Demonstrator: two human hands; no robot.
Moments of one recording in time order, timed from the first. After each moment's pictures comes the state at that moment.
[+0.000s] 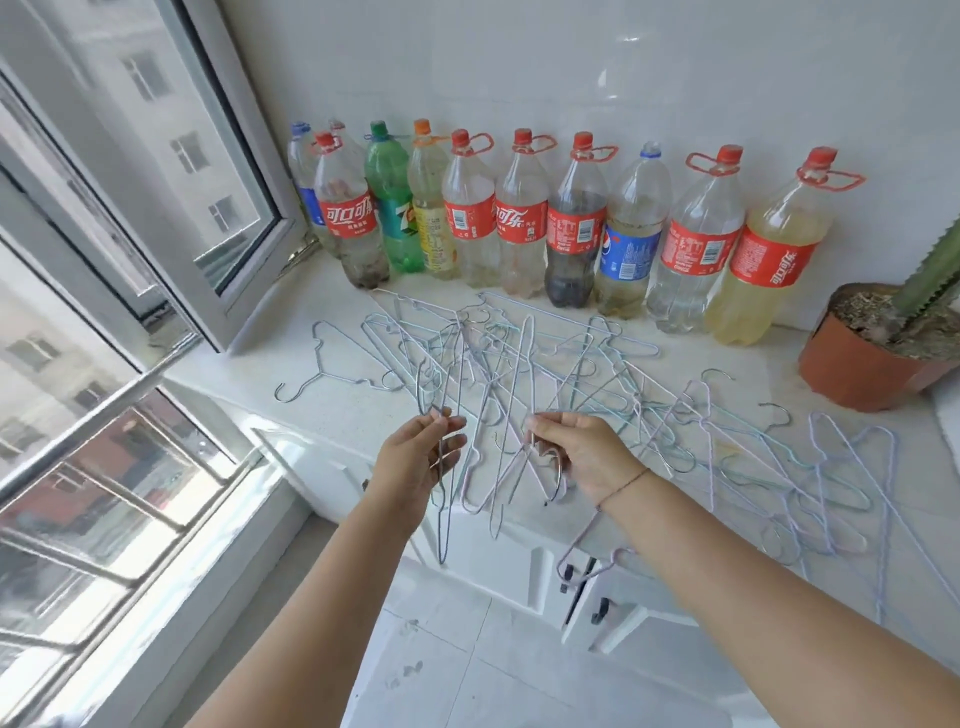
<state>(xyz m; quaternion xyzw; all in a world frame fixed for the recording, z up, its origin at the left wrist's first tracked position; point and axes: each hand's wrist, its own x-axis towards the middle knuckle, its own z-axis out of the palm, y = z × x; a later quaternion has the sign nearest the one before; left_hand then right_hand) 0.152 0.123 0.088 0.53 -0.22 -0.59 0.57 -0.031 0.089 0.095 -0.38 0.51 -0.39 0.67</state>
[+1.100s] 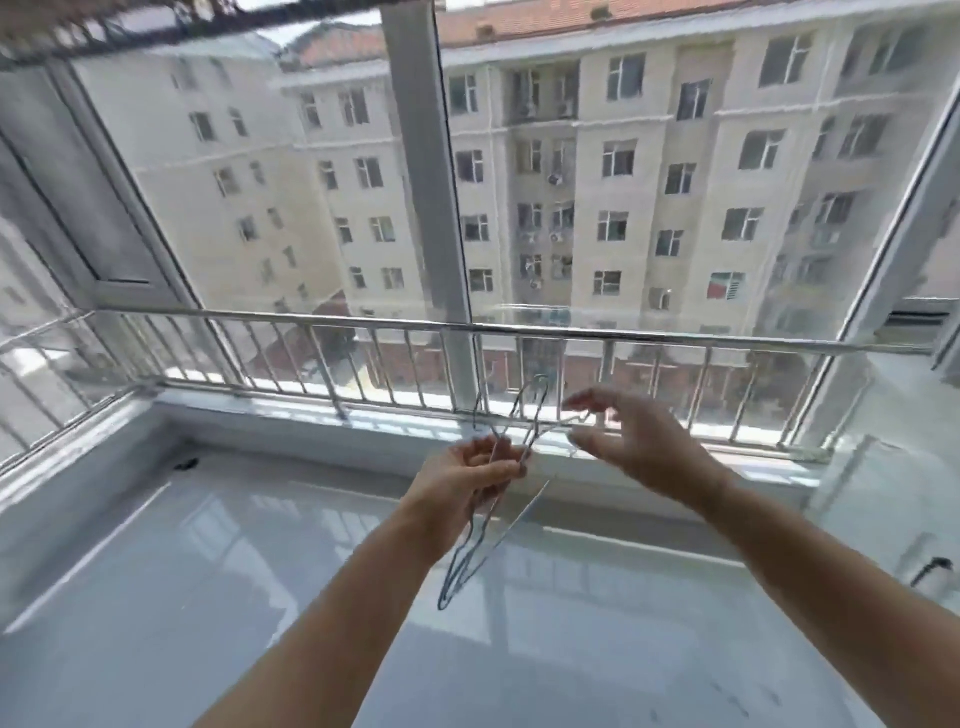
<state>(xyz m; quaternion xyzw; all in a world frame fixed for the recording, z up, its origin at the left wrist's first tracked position) 0.172 0.797 0.189 0.60 -0.01 -0.16 0.79 0.179 0.585 0.219 -0.90 -0.19 -0.10 0.39</state>
